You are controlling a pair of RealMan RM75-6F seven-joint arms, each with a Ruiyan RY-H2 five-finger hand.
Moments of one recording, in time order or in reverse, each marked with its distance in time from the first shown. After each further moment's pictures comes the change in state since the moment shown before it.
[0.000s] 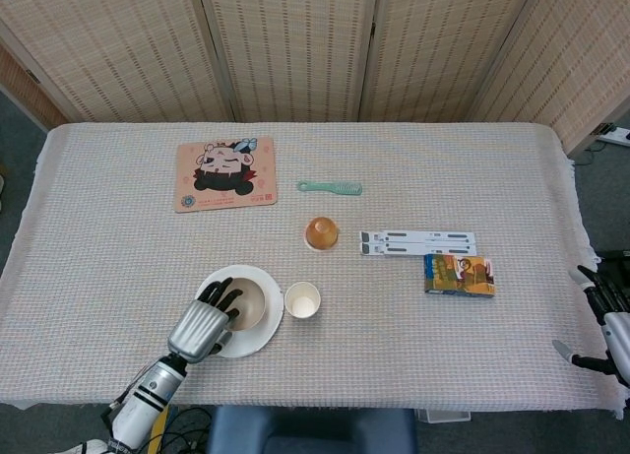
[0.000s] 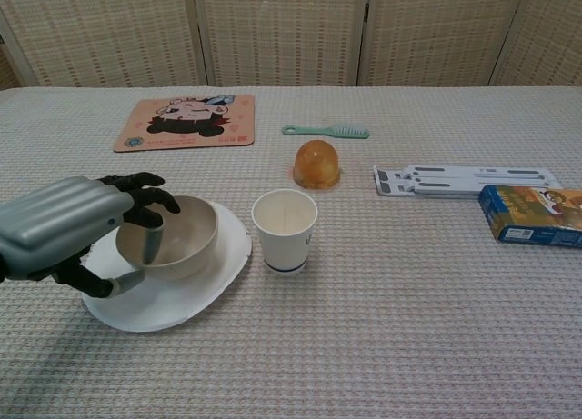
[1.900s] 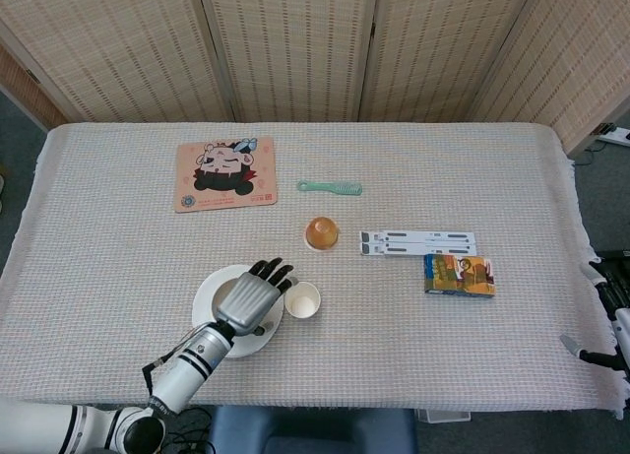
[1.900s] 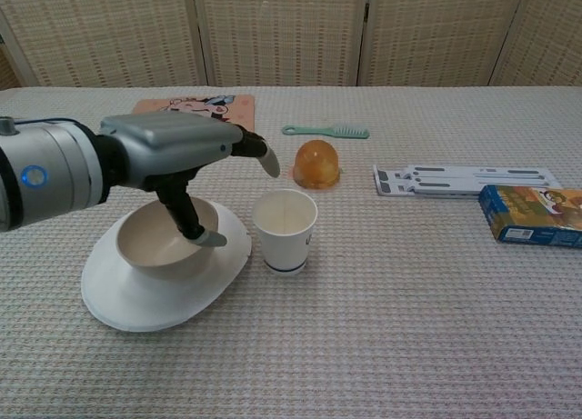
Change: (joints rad) left arm -0.365 0.061 -0.201 -0.328 -0.614 -0.166 0.369; right arm 0.000 0.006 0.016 0.019 0.035 -0.011 0.052
